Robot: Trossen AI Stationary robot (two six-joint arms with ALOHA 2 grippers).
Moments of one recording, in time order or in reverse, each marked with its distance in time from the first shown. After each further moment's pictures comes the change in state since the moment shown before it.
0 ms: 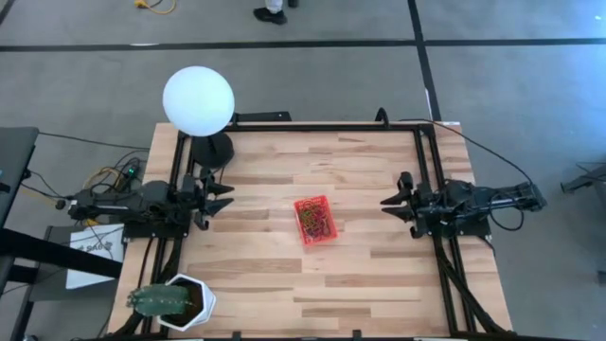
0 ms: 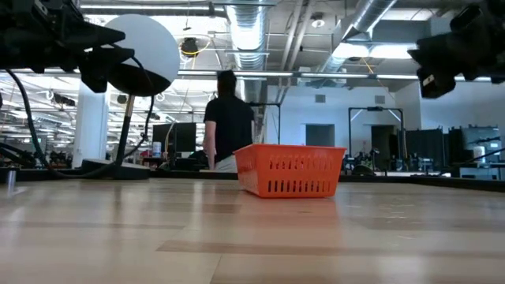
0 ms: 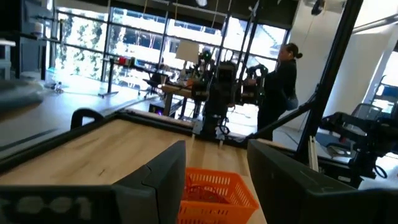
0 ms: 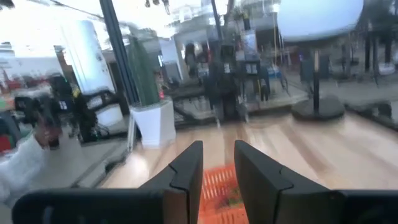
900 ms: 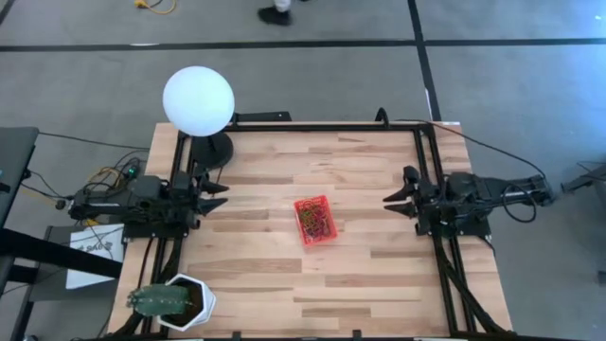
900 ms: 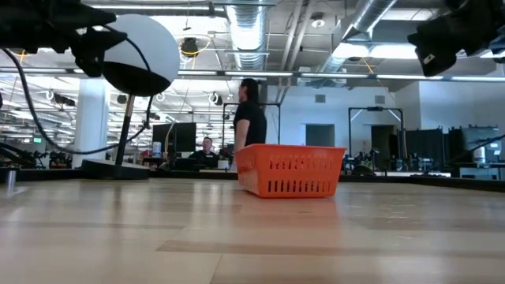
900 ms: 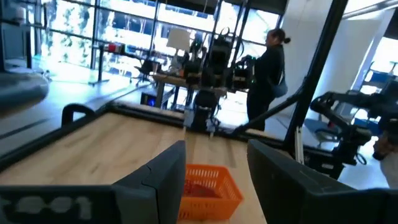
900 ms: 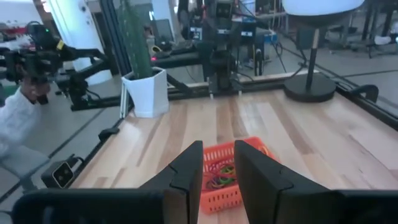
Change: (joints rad) left arm 0.000 -0.005 0.157 -0.210 0.046 -0.007; right arm 0.002 0.192 0.264 -0.270 -0.001 -0.046
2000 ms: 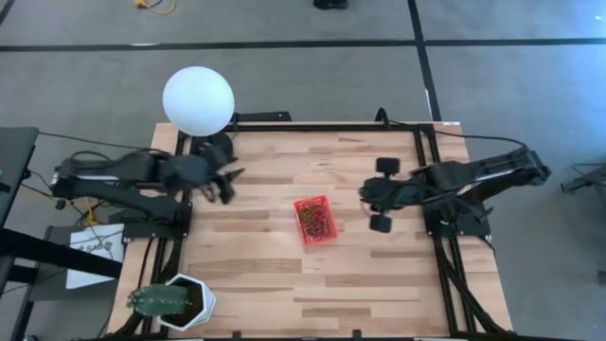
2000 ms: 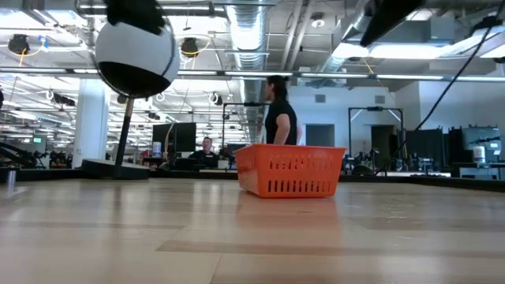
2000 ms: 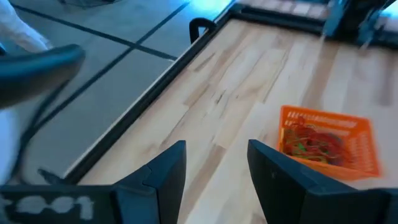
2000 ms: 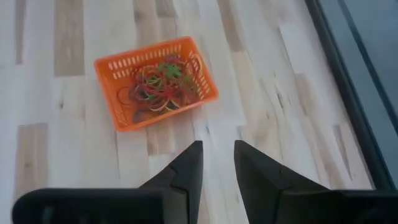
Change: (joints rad) left arm 0.000 0.905 0.847 -0.689 -0.449 -0.070; right arm 0.092 1.020 0.902 -0.772 0.341 0.076
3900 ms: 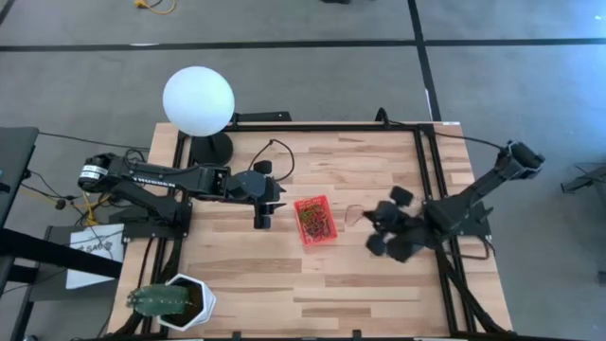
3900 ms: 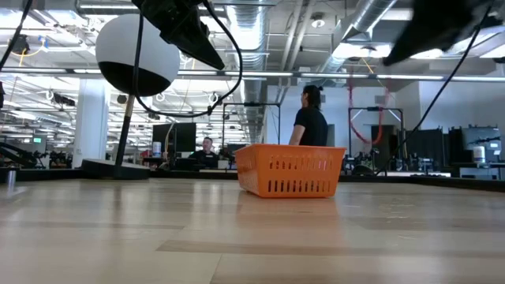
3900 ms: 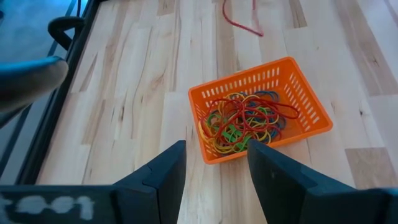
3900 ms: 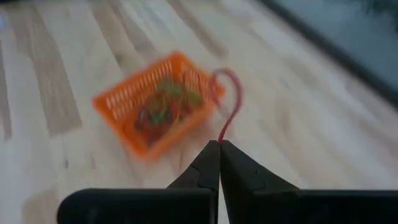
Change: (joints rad) left arm -0.001 0.420 -0.002 0.347 0.349 0.393; right arm 0.377 -0.006 -0.301 0.196 0.430 0.677
